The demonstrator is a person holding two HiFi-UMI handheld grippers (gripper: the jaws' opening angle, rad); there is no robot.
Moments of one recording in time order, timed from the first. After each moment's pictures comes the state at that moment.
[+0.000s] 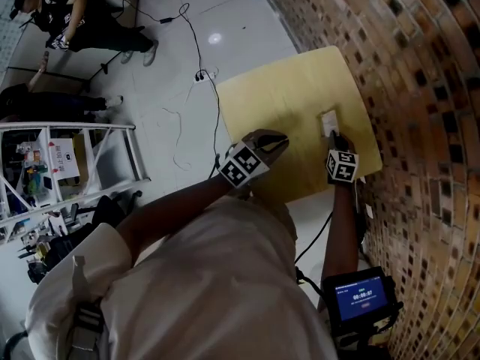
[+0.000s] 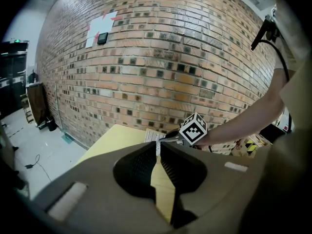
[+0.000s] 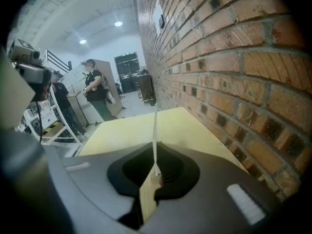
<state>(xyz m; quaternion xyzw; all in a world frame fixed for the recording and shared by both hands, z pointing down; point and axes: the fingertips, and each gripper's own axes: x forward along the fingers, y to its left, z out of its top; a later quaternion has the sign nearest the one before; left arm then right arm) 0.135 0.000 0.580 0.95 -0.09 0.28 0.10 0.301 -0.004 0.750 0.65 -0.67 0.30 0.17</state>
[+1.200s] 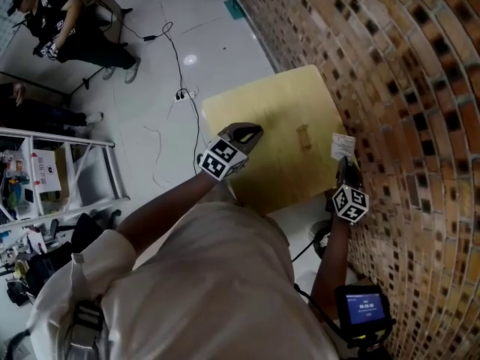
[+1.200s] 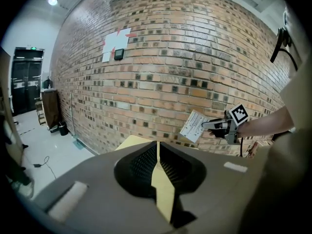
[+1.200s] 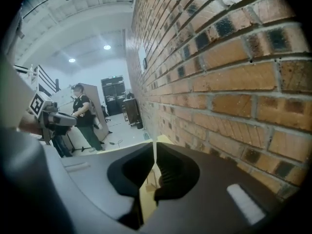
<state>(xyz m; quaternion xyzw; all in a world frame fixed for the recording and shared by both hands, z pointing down) 0.101 -0.057 0.543 0.96 -0.15 0.23 0.09 0.352 0.080 0.593 0.75 -0.62 0.23 0.06</state>
